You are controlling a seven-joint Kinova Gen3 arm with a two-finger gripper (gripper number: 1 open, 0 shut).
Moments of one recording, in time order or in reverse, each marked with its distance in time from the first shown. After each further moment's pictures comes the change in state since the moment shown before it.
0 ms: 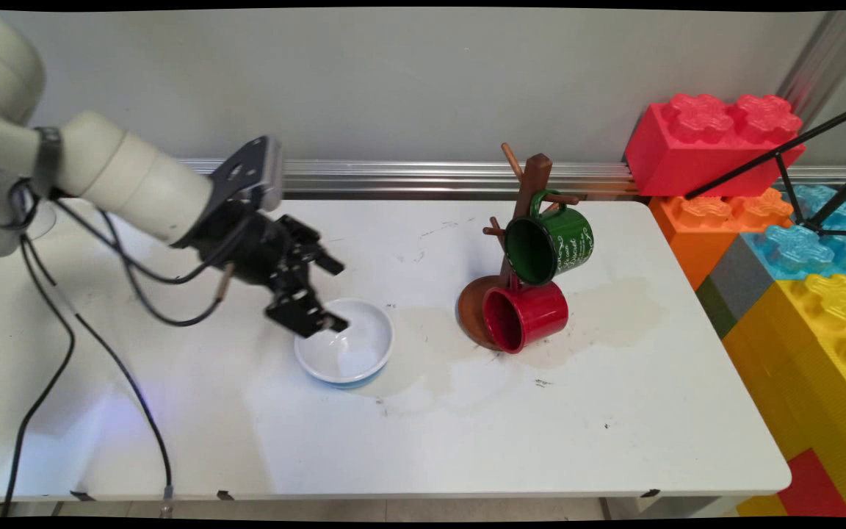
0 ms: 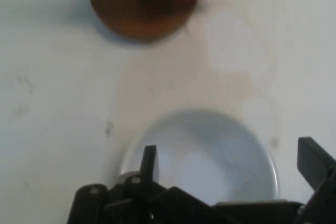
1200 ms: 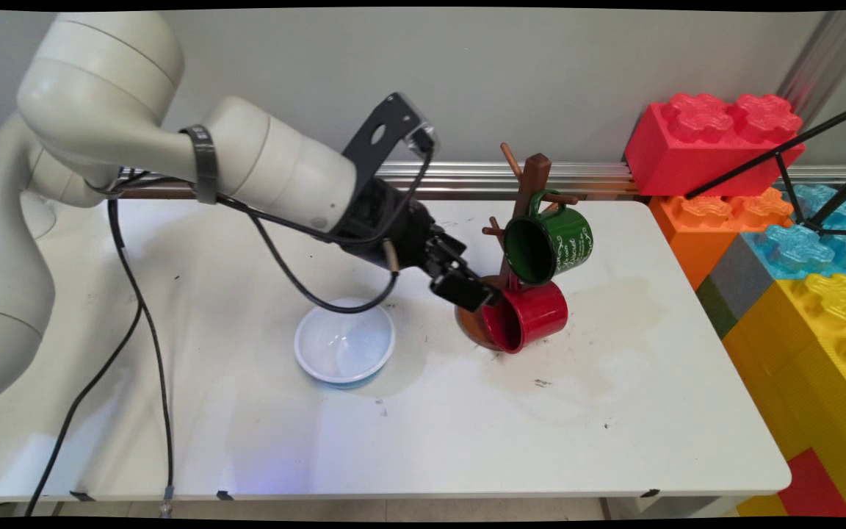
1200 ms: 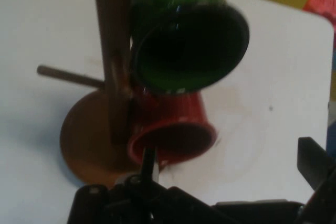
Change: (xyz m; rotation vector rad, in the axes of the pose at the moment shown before) arm 0.122 0.042 0.055 0.024 0.173 -0.274
